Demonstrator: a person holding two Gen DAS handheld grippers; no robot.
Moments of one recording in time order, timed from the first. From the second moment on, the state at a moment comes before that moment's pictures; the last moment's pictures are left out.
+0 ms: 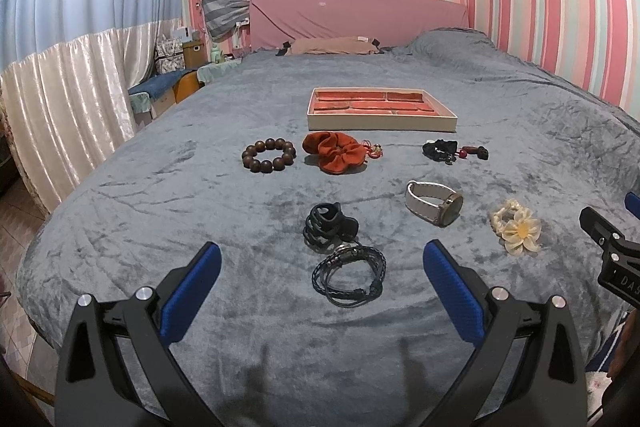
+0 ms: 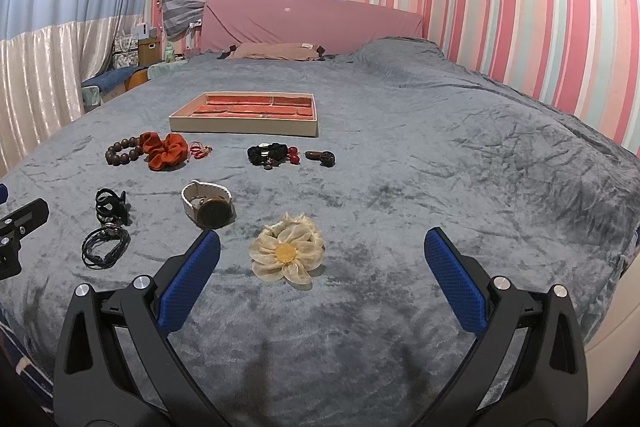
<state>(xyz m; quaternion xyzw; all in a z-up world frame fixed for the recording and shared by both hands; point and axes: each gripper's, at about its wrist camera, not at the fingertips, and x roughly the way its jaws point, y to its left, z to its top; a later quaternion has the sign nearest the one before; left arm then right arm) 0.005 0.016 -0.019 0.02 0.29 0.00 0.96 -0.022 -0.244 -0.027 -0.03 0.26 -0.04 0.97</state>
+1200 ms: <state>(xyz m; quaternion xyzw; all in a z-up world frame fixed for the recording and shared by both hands) 0.098 0.030 -0.102 0.03 0.41 -0.03 0.91 0.102 -0.271 -0.107 -0.01 0.37 -0.04 0.93</state>
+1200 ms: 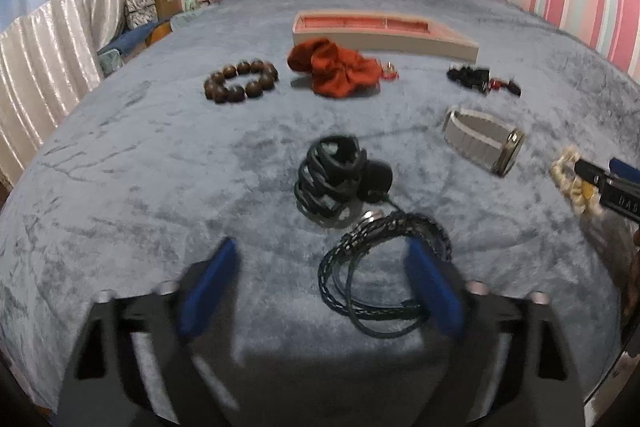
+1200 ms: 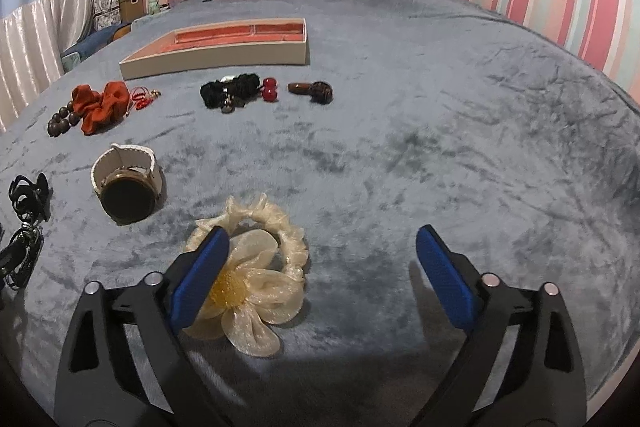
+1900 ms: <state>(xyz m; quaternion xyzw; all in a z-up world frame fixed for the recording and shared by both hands) 0.097 0.024 -0.107 0.04 0.40 -0.06 0.91 0.114 -0.264 -0.117 0.01 0.39 0.01 0.92</state>
